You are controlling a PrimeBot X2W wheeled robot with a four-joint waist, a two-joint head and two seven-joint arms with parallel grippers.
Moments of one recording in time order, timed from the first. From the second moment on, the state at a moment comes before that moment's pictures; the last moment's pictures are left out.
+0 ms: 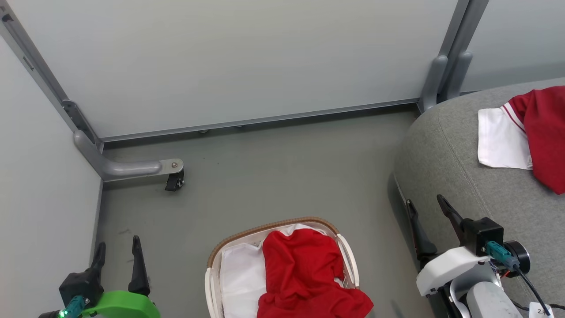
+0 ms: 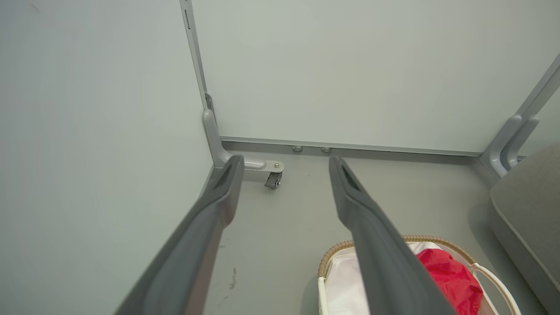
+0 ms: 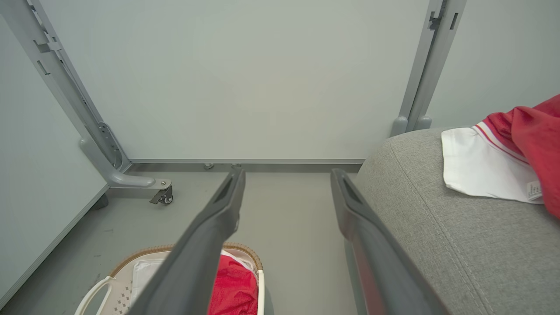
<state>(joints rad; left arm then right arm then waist) -0.05 0.07 0.09 0.43 -0.17 -0.13 -0.26 -0.17 -0.05 0.03 0.39 0.12 0.13 -0.26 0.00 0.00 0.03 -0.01</state>
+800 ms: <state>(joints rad) -0.26 0.11 -0.10 0.47 -0.30 -0.13 -0.26 -0.34 -0.05 0.11 0.19 0.19 0.13 -0.26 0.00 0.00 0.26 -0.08</state>
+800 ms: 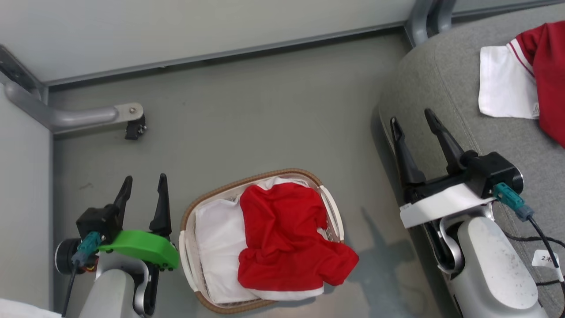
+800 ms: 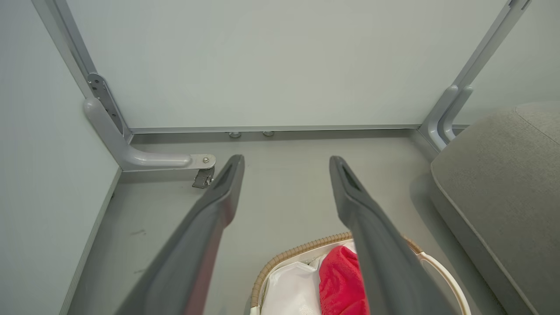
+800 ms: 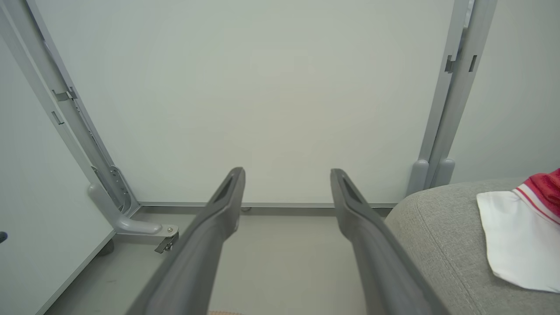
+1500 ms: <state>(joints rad) -0.58 0.20 -0.40 0.66 -0.45 -0.13 -0.26 -0.49 -0.05 0.19 0.02 0.24 0.13 -0.26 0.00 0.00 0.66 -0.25</state>
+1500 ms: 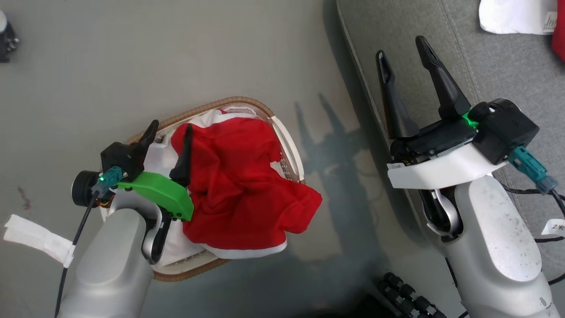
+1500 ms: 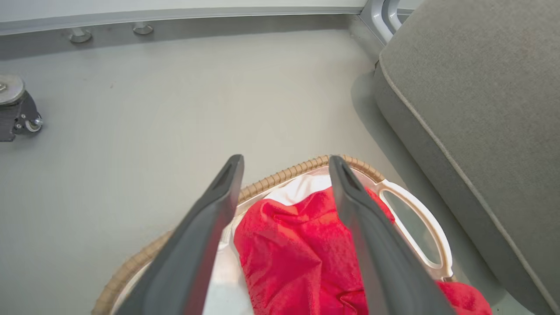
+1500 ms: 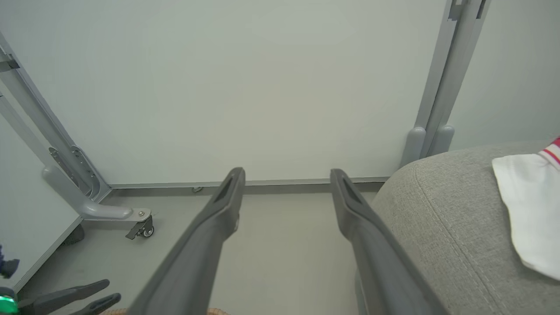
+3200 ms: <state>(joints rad) -0.76 0.22 -0.93 1.04 -0.69 -0.13 -0.26 -0.51 -0.05 0.19 -0.05 0.23 0.13 -0.26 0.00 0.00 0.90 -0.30</state>
